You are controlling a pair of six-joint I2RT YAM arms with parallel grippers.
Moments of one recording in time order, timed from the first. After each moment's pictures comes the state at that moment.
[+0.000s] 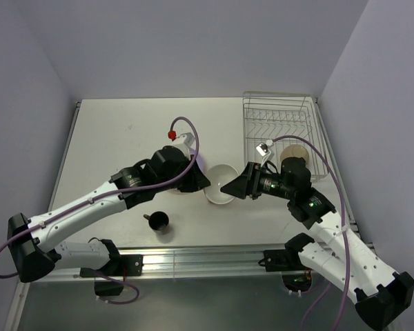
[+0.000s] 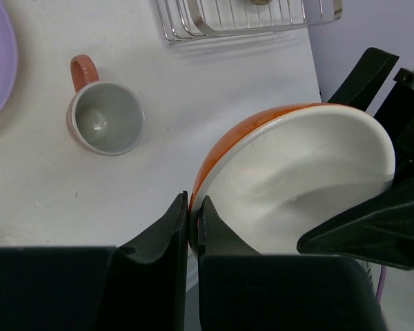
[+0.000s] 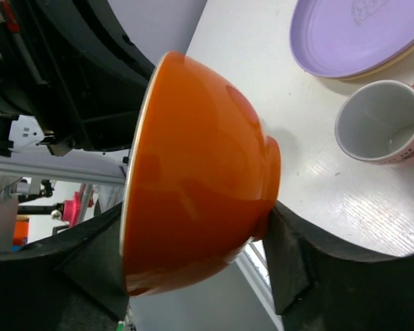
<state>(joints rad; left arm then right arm) -0.97 1.20 1.10 -0.45 -0.03 -0.85 0.50 0.71 0.64 -0.20 -0.61 0.80</state>
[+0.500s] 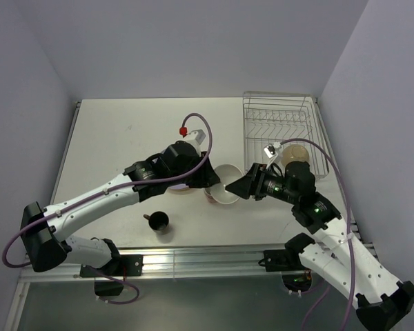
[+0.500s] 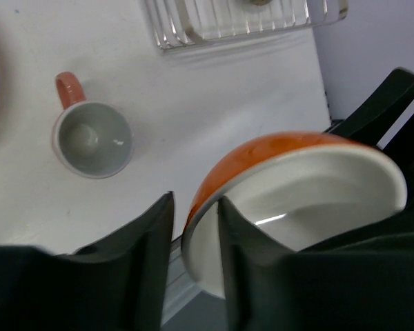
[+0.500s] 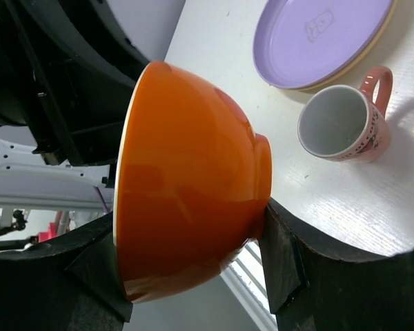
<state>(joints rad) -0.97 1.32 1.17 -0.44 -0.02 -0.83 0.50 0.65 0.63 -0.28 -0.47 0.78</state>
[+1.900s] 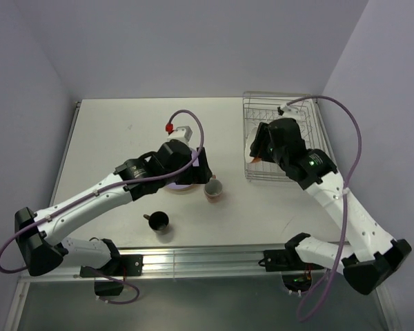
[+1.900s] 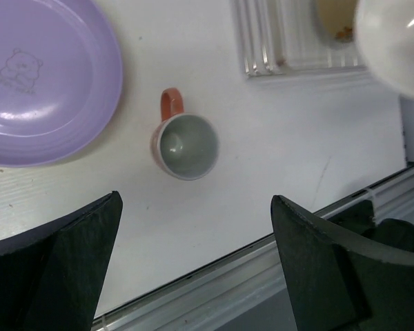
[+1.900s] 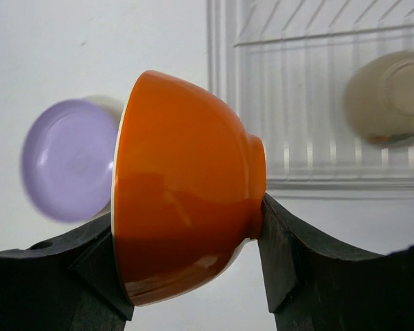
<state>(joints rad) -0.95 1.27 1.22 -0.61 -0.24 -0.78 0.51 1.06 1.20 -0.76 0.32 0.56</state>
